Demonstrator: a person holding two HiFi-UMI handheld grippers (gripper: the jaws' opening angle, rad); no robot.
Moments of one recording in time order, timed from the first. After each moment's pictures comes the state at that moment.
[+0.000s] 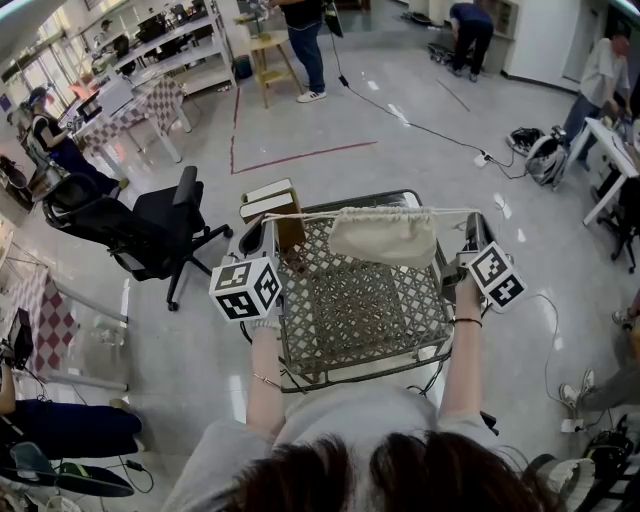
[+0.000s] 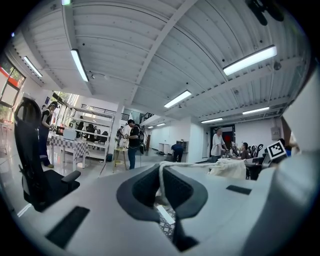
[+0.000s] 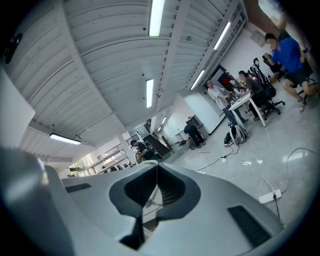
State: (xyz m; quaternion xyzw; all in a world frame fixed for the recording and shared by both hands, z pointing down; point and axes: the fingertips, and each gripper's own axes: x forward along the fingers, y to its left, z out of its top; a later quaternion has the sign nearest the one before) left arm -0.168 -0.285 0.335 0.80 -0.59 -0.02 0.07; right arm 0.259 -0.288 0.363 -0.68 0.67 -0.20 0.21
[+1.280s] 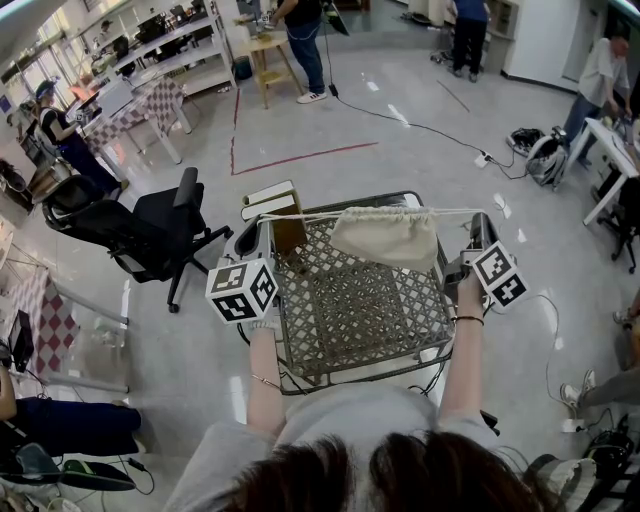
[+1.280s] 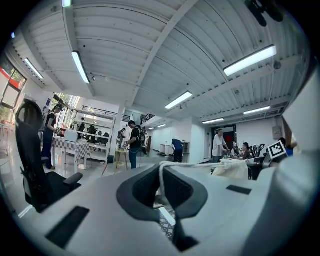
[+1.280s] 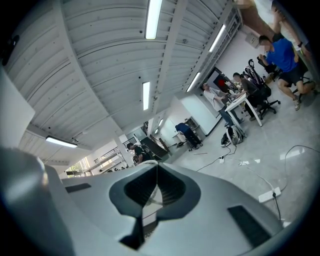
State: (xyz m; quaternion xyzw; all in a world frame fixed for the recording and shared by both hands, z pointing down) left arm -0.179 -0.285 0.332 0.80 -0.60 -0.02 0.06; right arm 0.269 -0.288 0.364 -0.69 0.66 -0.20 0.23
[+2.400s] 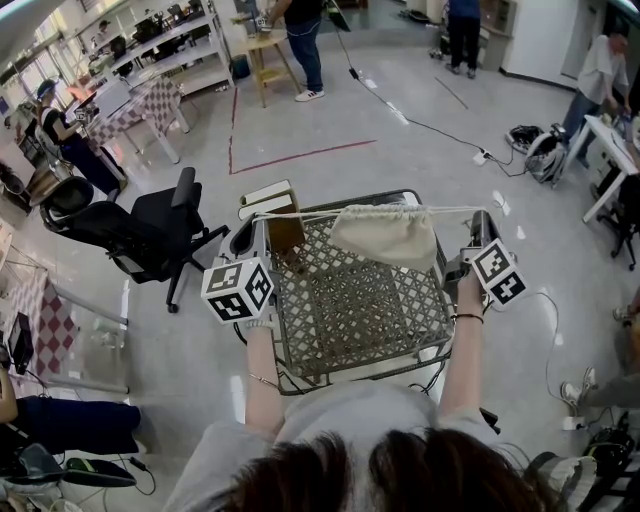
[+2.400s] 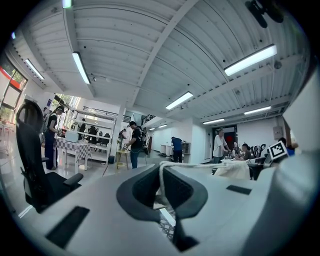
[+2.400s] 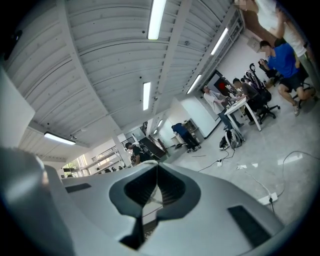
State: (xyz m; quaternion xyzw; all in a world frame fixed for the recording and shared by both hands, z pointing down) left arm -0.182 -0.290 0.332 0.80 -0.60 -0.02 0.06; right arm 0.276 -0.291 0.366 -0.70 0.65 -0.19 0.22
